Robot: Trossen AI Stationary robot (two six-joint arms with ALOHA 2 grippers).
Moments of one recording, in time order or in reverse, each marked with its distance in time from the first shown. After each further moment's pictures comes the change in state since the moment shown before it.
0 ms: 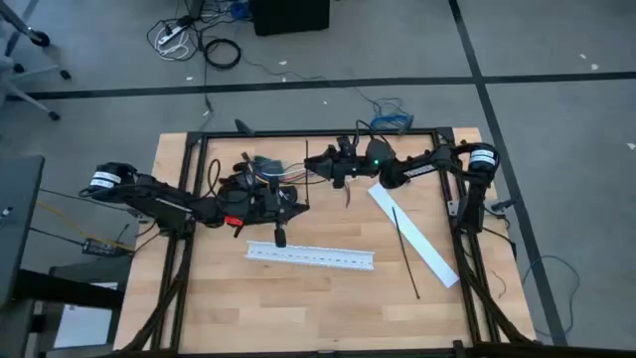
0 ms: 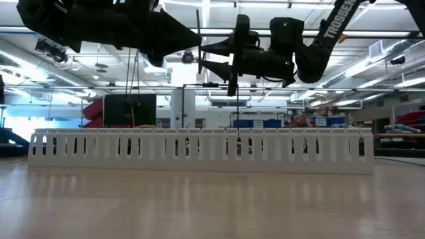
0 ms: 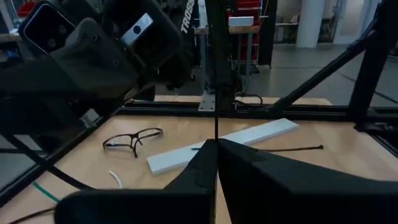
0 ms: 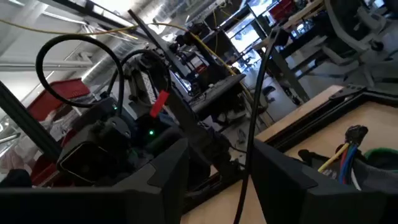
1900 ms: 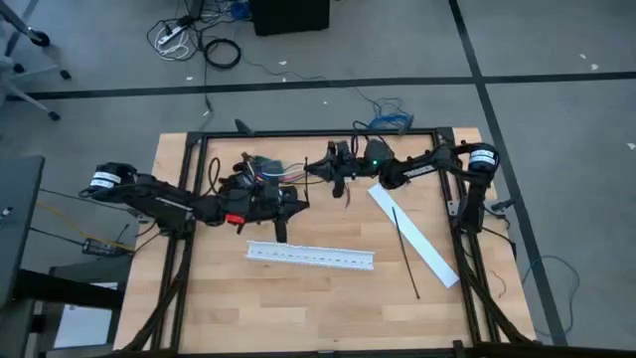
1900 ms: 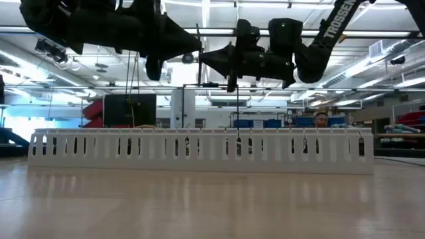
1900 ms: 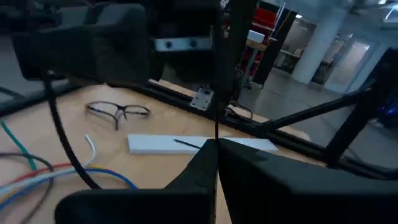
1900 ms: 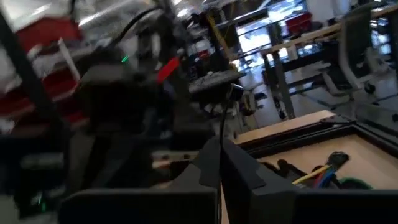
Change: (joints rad) left arm 0.040 0.000 0.000 -0.014 0.051 -0.385; right arm 0.024 0.000 0.000 -0.049 -0.059 -0.374
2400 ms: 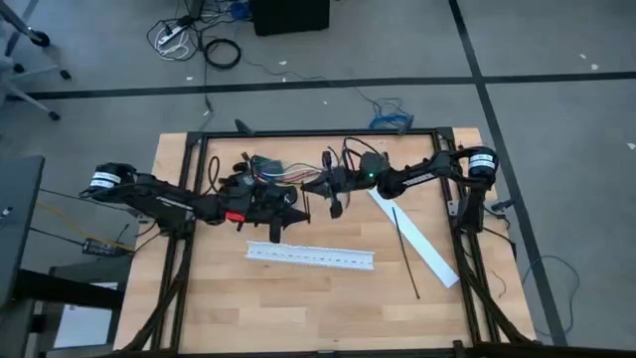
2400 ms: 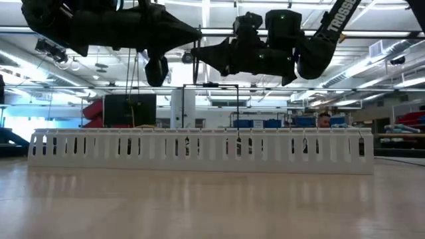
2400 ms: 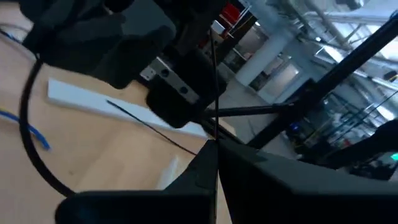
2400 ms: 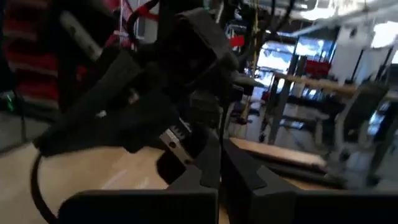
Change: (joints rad) left arm -0.001 0.000 0.000 0.004 0.199 -0.361; right arm 0.098 0.000 0.000 -0.038 0.014 -0.534
